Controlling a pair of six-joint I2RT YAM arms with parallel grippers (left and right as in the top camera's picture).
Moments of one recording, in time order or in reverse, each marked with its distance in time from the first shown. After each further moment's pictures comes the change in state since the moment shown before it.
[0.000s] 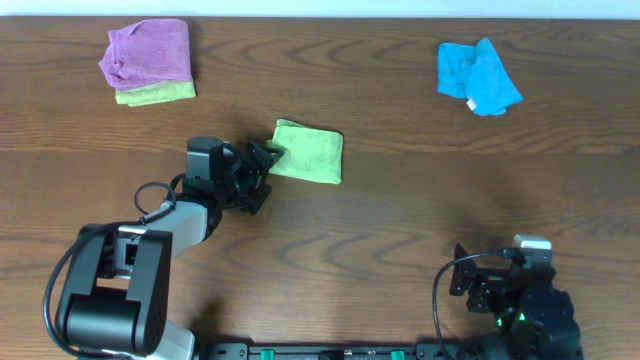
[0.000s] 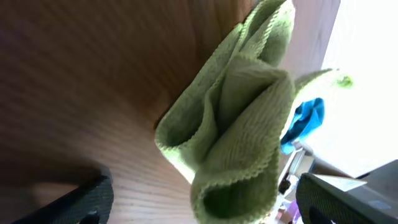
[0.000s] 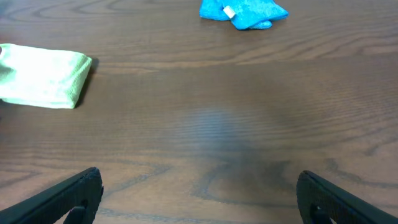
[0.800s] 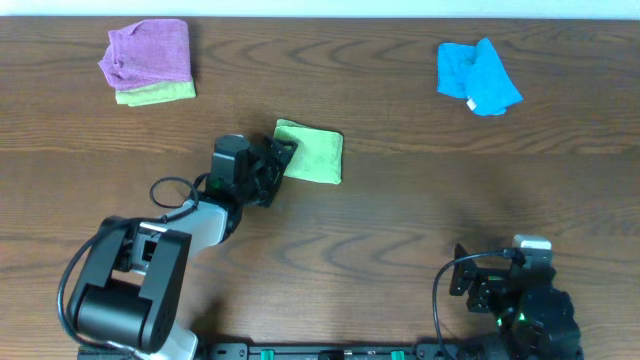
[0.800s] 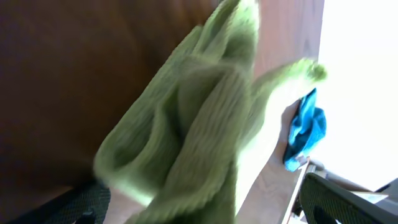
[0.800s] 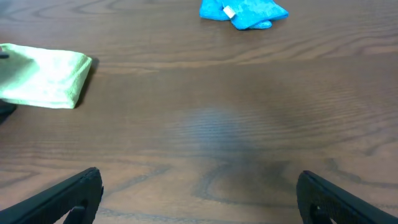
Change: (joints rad) left arm -0.131 0.047 0.021 0.124 -0.209 -0.034; right arm 0.000 0.000 0.000 0.000 0.000 0.000
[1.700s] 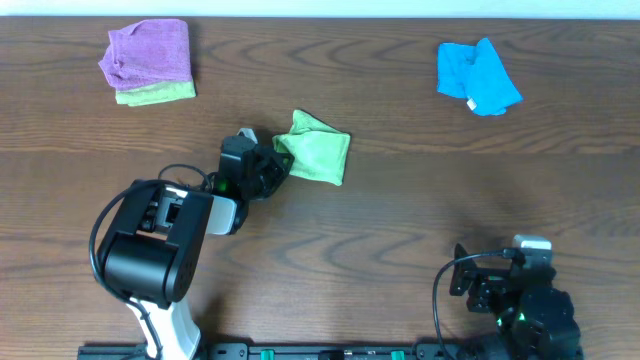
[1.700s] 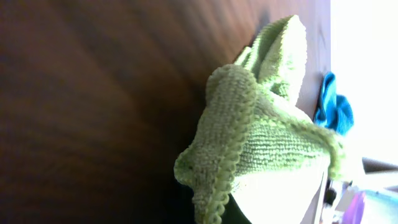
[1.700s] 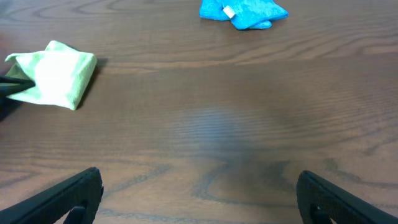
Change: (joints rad) left arm 0.000 0.196 0.027 0.202 0.020 0.192; right arm 0.000 0.000 0.000 0.000 0.000 0.000
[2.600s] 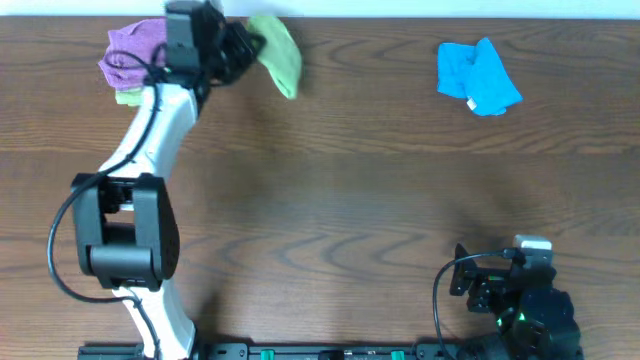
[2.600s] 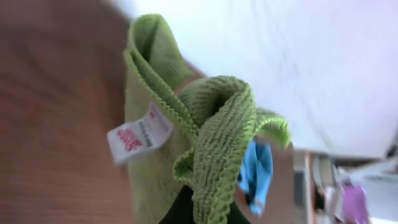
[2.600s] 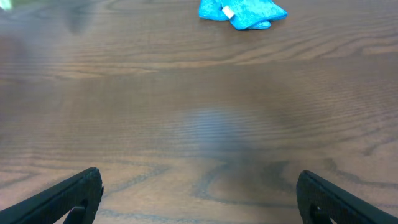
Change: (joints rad) left arm 0.205 0.047 0.930 -0.799 0.129 0.293; right arm 0.000 0.000 0.000 0.000 0.003 0.000
